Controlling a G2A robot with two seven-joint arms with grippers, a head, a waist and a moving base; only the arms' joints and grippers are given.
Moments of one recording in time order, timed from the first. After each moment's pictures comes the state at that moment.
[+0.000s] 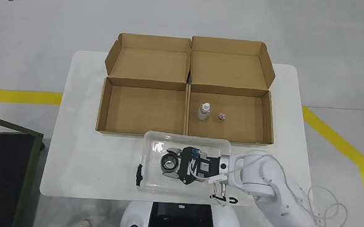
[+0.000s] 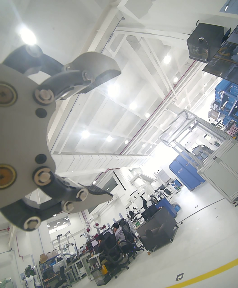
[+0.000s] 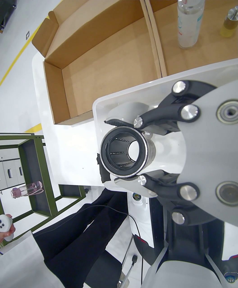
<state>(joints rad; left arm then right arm) 0.05 -0.49 -0.78 -1.25 2.78 -0.10 0.26 -1.18 -1.08 0.95 -1.97 -0.94 -0.72 0.54</state>
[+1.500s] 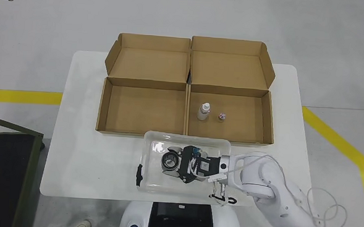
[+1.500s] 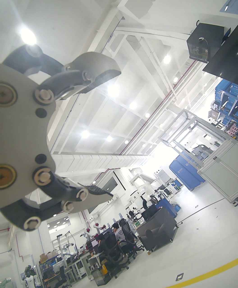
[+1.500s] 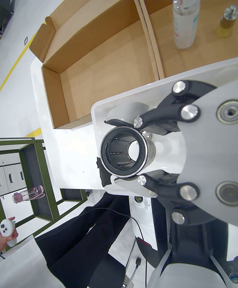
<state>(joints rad) 0.05 -0.49 -0.78 -1.25 2.78 -0.10 0.26 -1.19 -1.08 0.95 -1.97 -0.96 -0.70 0.52</state>
